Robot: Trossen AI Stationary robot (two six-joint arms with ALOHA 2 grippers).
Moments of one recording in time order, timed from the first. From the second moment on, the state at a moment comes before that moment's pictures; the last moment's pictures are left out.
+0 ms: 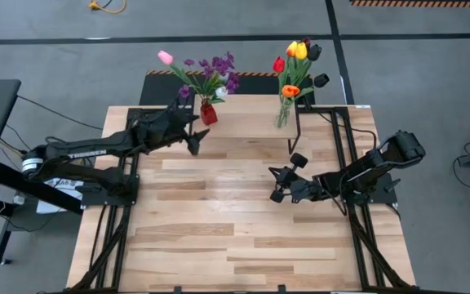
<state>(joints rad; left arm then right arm) 0.33 1.06 0.76 0.02 -0.26 -0.13 0.26 1.52 0.39 0.56 0.84 0.06</state>
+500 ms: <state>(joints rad) -0.16 0.78 0.63 0.09 -0.37 -0.14 0.31 1.52 0.39 0.65 0.84 0.02</state>
